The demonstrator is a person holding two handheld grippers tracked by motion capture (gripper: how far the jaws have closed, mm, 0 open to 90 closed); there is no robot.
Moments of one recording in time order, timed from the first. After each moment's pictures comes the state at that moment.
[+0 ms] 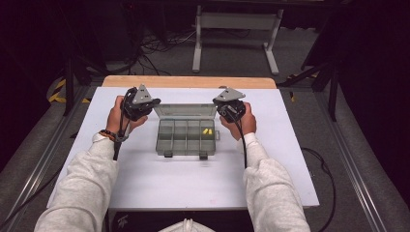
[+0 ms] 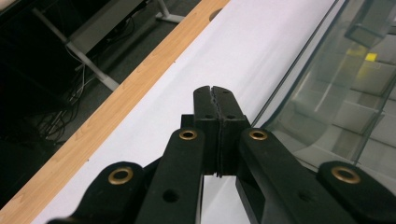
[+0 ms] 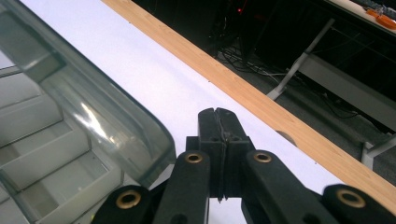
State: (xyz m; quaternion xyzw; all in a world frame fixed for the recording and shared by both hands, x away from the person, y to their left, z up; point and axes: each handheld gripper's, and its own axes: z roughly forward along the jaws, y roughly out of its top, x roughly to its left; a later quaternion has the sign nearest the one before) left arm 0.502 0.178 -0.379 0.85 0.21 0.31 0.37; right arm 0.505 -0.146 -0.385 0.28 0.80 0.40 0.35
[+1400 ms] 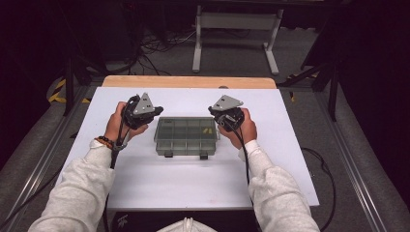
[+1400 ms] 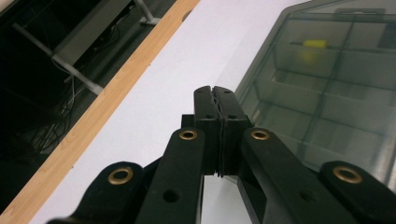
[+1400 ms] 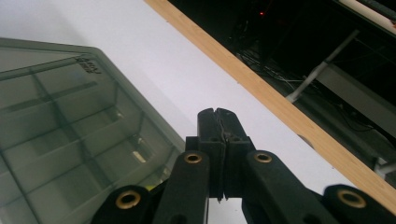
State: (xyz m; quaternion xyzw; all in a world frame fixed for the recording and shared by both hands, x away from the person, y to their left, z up) left arm 0.471 0.170 -0.383 0.86 0.17 0.30 0.37; right arm 0.469 -0.137 -0.378 0.24 0.83 0.39 0.33
